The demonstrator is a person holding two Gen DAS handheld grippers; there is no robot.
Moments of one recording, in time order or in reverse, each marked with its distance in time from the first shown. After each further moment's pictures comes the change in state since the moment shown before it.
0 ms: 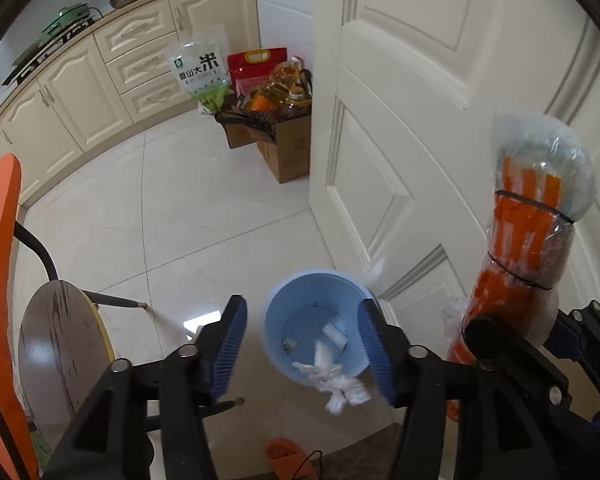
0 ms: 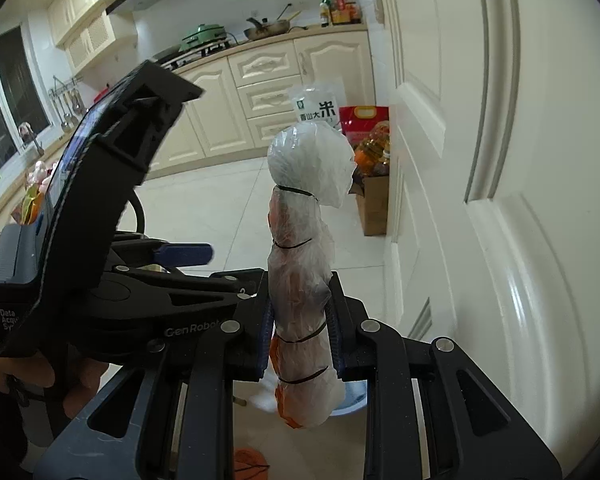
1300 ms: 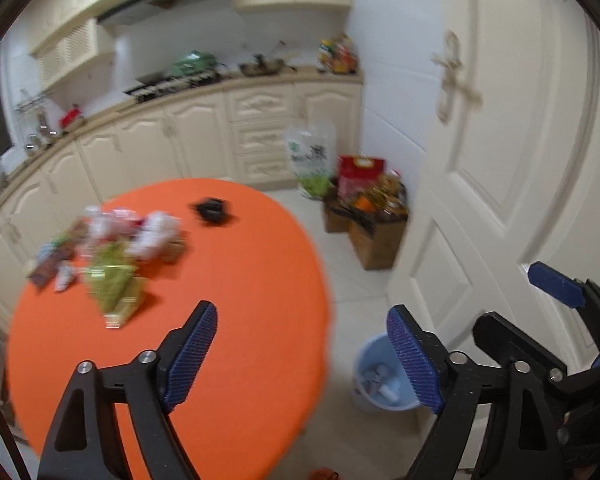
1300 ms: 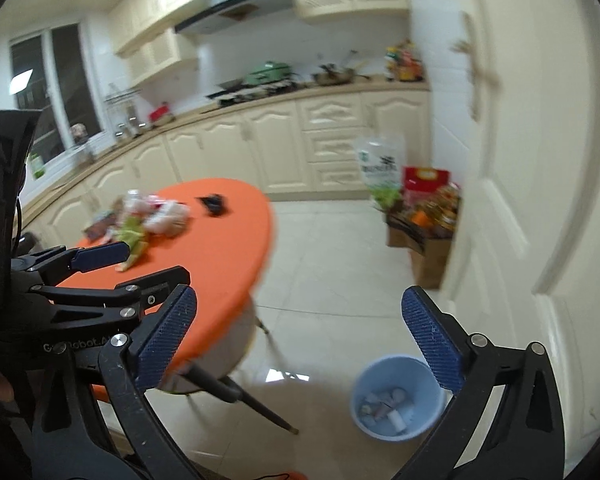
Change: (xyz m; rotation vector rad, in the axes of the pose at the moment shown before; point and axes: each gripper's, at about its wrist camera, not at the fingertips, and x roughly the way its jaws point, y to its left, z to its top) left arm -0.259 0.127 -0.188 -0.221 -0.367 0.197; right arm -0.094 0.196 0.043 -0.149 -0.152 0.151
